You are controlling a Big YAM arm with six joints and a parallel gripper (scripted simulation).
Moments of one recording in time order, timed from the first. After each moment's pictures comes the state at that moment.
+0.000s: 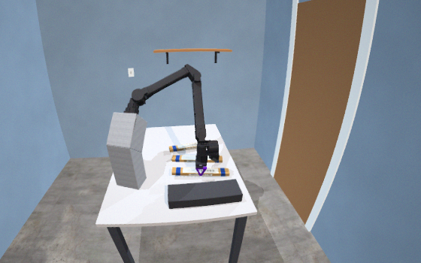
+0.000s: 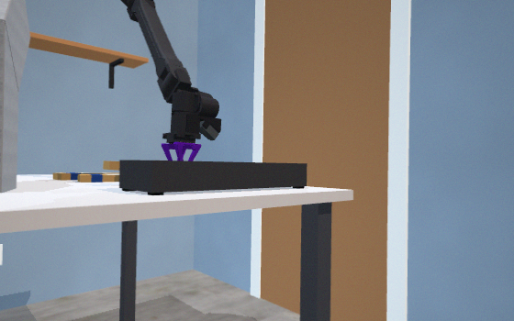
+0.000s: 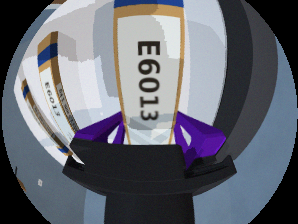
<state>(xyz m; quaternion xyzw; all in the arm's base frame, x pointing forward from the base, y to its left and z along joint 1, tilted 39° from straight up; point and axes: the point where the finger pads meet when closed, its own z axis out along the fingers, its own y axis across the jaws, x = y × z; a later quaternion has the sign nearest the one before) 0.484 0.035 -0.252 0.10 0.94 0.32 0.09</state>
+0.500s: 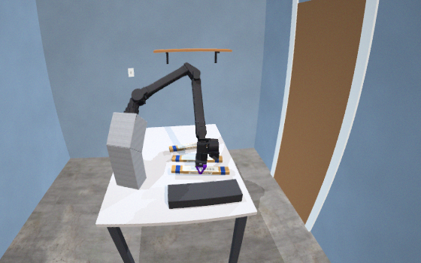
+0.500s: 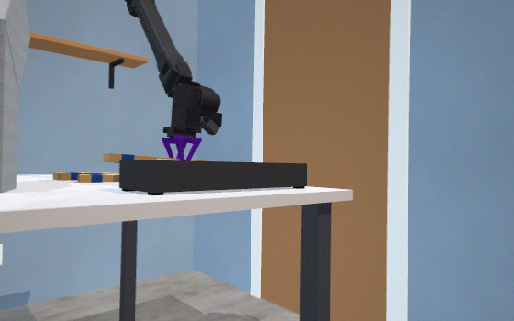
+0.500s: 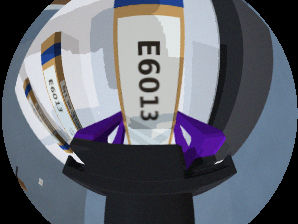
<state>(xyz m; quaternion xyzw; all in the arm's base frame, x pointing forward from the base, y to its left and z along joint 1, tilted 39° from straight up) 0.478 0.023 -0.242 0.11 0.94 0.32 0.09</state>
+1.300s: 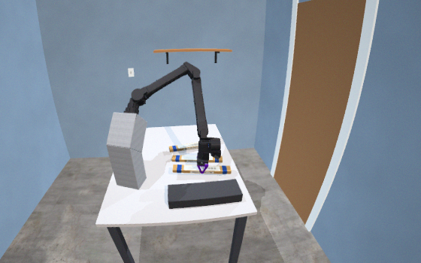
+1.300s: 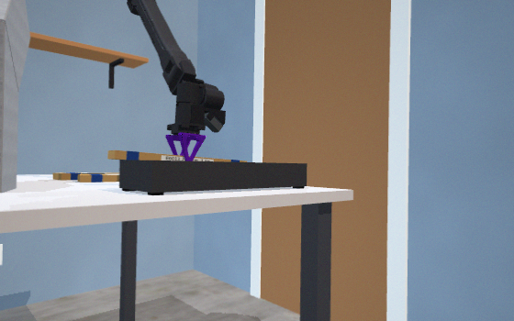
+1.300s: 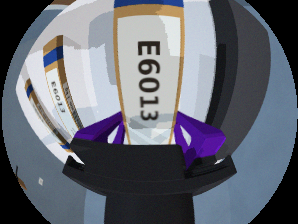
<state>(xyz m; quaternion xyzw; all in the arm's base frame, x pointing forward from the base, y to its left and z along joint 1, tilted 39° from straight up) 0.485 0.014 -0.236 0.10 0.94 0.32 0.09</state>
